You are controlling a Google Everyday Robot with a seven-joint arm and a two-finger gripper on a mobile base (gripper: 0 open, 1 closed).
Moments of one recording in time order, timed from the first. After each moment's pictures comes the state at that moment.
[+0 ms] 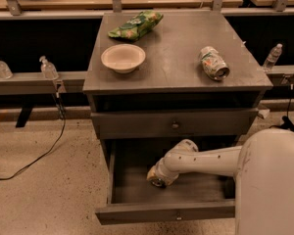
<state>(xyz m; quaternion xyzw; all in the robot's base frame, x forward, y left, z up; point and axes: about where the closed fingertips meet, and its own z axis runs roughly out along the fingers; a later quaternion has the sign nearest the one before) 0.577 -0.060 0.359 -0.98 0.09 -0.07 0.15</state>
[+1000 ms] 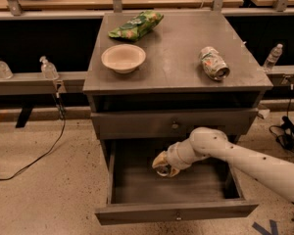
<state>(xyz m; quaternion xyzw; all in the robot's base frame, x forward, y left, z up) 0.576 -0.064 0.466 -0.94 0.14 -0.03 0.31</state>
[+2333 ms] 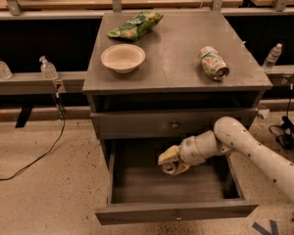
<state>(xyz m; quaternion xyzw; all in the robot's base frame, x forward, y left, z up) 0.550 -0.080 0.538 -0.90 0.08 0.03 0.43</state>
